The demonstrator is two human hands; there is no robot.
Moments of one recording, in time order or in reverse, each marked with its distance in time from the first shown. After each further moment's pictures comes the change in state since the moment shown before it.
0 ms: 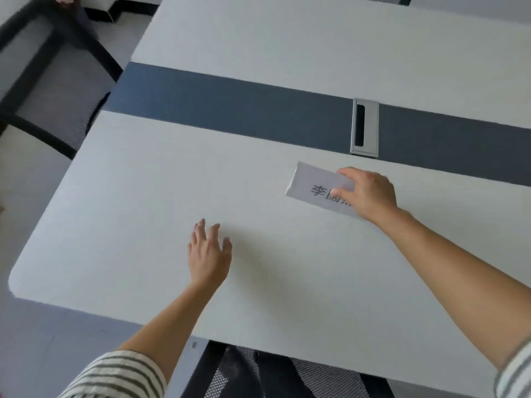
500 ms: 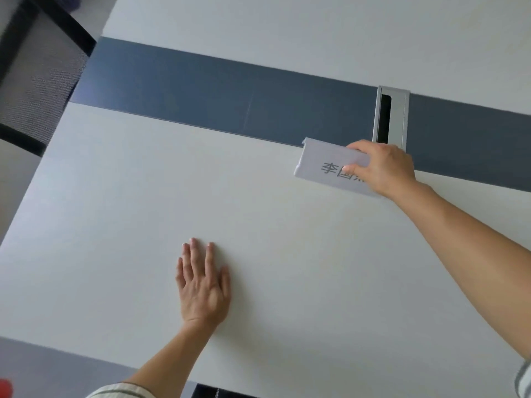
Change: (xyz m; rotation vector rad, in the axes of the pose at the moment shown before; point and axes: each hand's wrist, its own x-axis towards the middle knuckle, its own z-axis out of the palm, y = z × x) left_hand 0.015 -0.019 0.044 0.244 0.010 0.058; right_hand 0.124 0.018 0.011 -0.045 -0.028 -0.047
